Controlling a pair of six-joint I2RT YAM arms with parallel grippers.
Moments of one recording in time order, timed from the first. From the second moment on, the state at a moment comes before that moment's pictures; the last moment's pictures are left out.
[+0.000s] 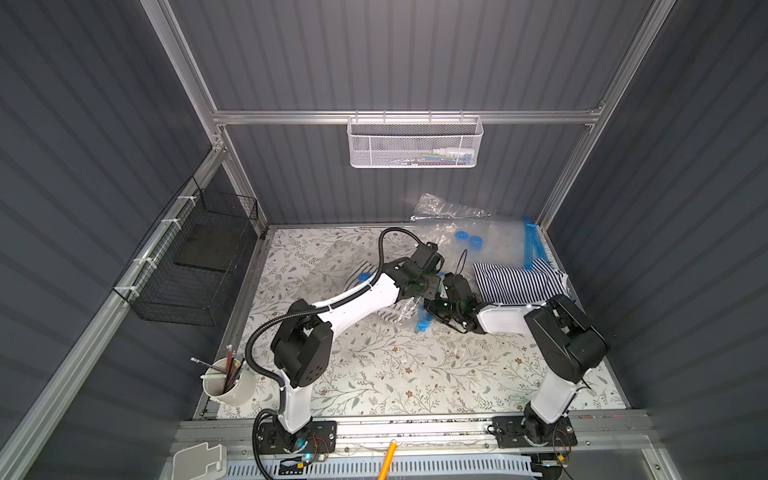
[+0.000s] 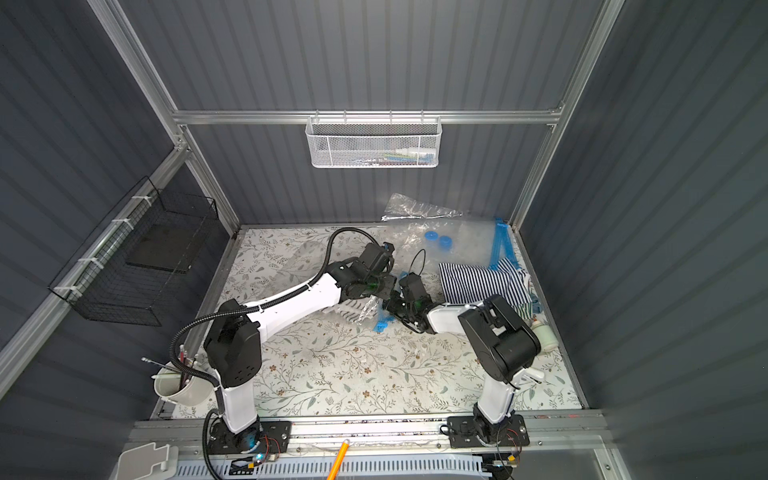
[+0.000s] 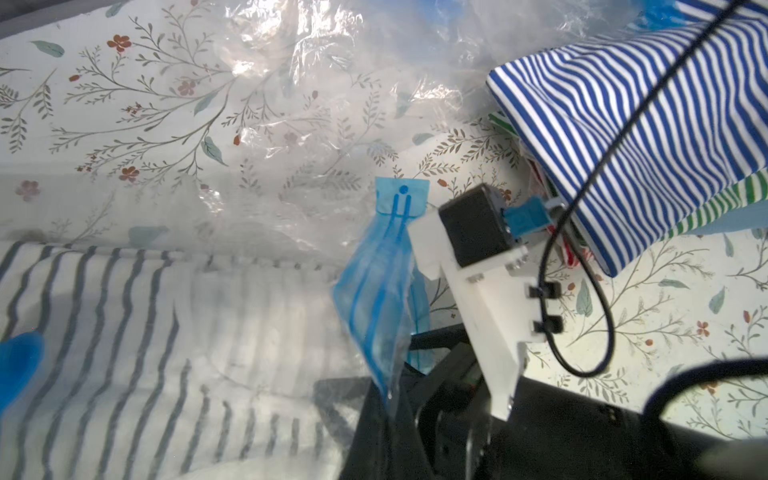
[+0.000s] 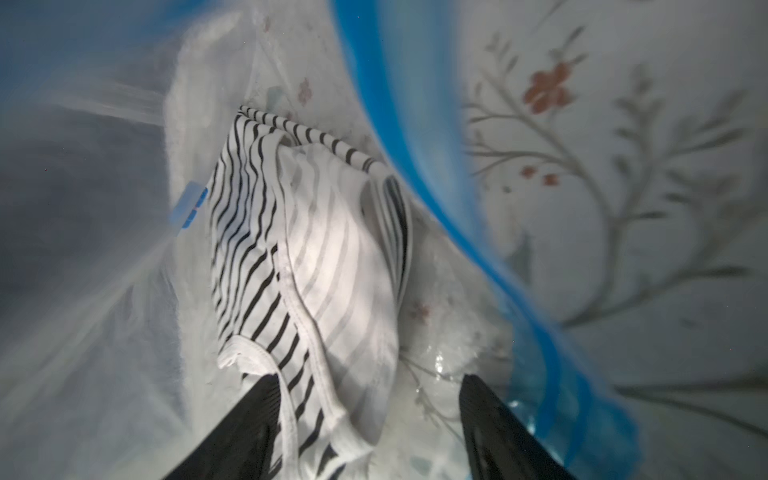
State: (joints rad) left arm -0.86 1.91 1.59 -0.57 -0.10 -0.30; right arm 0.55 1.82 0.81 0.34 -0.28 1.01
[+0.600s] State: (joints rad) left arm -0.86 1.87 1.53 -0.51 -0.22 -0.21; right arm 0.56 1.86 0.76 0.56 -0.41 1.09
